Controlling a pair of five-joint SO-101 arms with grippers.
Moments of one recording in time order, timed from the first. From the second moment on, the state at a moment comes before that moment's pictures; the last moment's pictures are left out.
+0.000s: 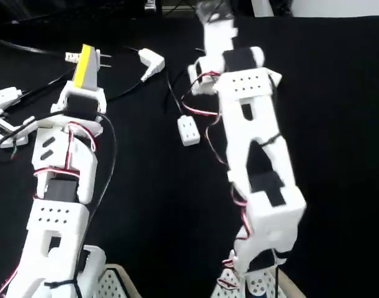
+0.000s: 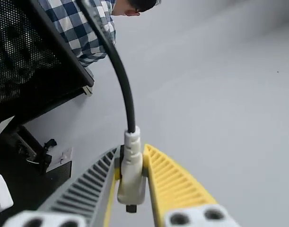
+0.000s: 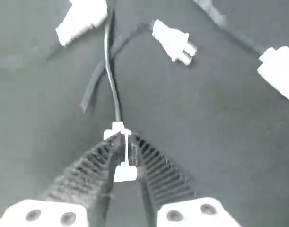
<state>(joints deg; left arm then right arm) 0.1 -54.5 61.9 -14.4 61.2 -12.0 17.7 -29.7 79.4 -5.0</state>
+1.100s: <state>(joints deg) 6.0 -75.9 70.4 34.1 34.0 -14.9 -8.7 -0.7 68.3 -9.0</state>
